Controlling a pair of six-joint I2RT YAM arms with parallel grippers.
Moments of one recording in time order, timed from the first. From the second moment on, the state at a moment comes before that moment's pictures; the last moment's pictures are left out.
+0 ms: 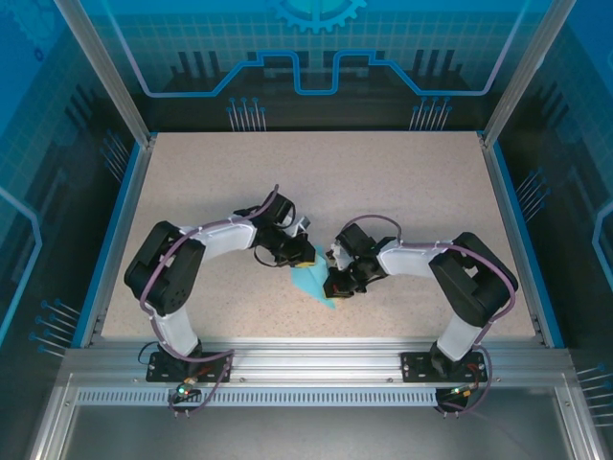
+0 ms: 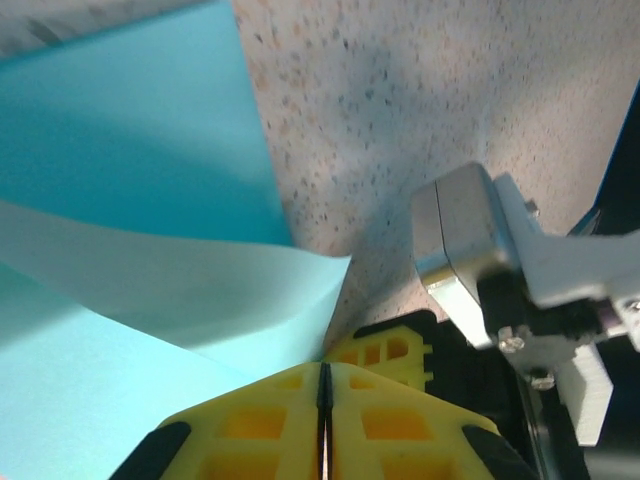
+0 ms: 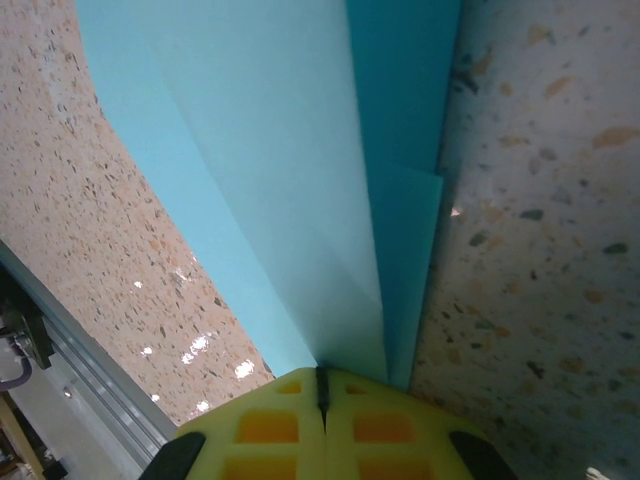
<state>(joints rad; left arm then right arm) -0.51 1.79 1.03 -0.39 0.71 -0.64 0.67 1.71 0.79 -0.36 -0.56 0.57</state>
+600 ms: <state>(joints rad) -0.55 1.91 1.03 -0.36 0.78 -0.57 0.66 1.72 0.79 -0.36 -0.58 0.56</state>
